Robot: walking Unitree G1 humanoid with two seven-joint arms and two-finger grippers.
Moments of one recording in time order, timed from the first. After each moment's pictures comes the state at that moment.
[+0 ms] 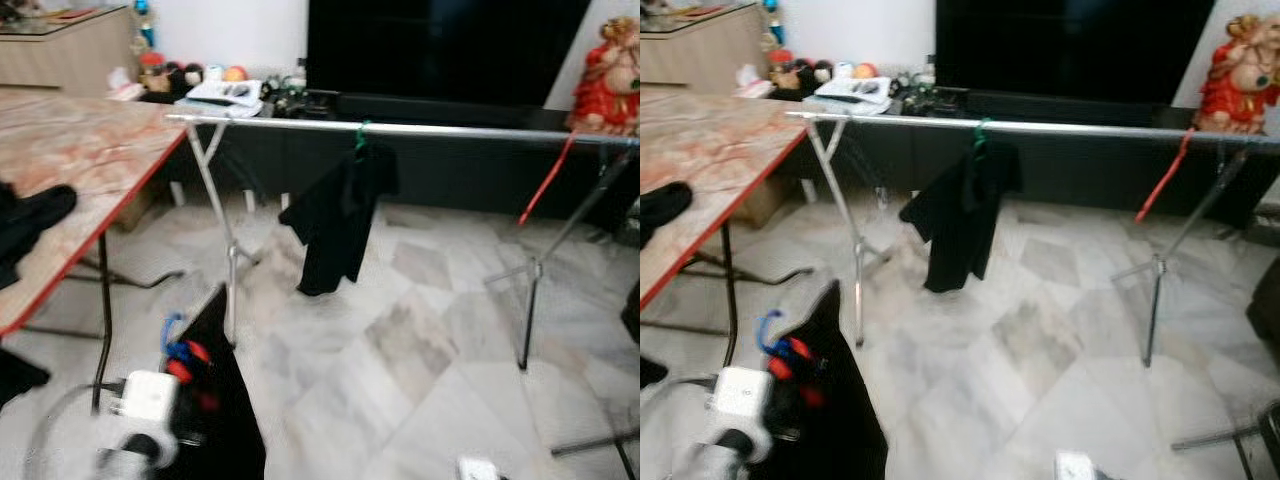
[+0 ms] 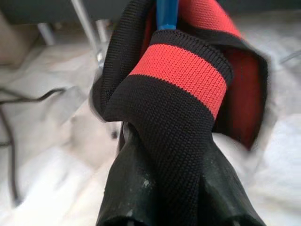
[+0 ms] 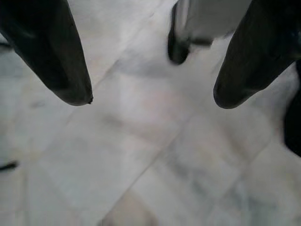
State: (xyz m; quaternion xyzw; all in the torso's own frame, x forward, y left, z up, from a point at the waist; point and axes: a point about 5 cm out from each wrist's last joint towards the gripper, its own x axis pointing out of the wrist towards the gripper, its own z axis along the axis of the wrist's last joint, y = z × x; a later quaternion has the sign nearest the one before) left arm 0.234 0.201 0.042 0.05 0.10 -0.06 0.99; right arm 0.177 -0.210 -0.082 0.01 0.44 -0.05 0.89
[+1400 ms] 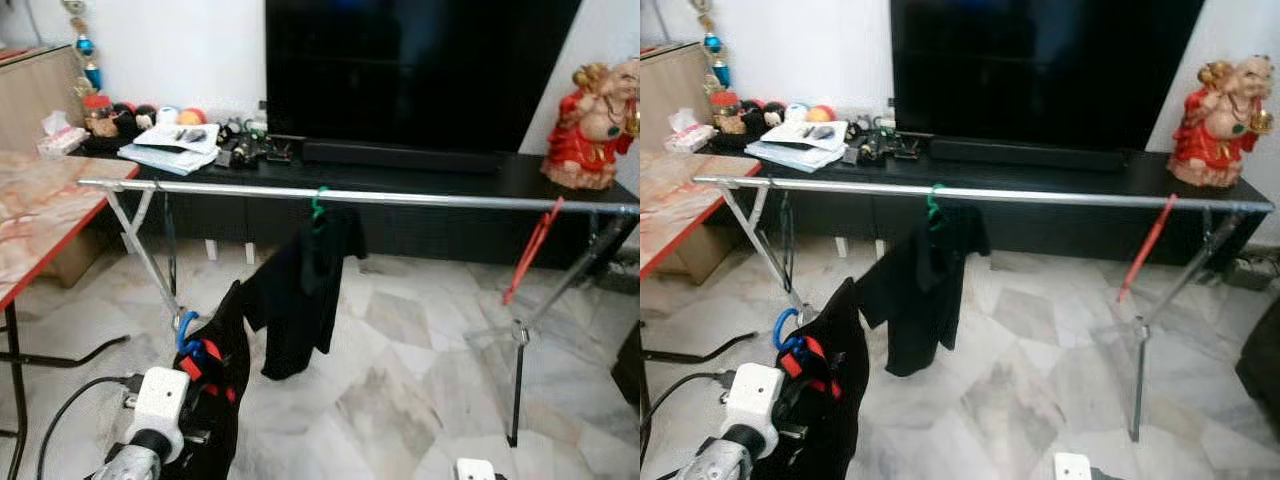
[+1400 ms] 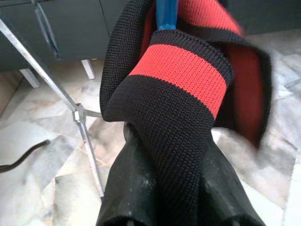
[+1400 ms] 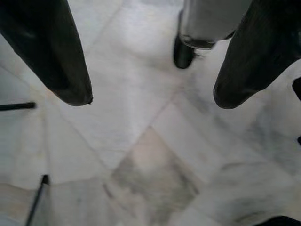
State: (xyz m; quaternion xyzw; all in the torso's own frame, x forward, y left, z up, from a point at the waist) left arm 0.235 0.206 0.043 0.08 0.10 -0.06 0.99; right arm 0.175 -0.208 -0.084 0.00 0.45 -0.06 0.89
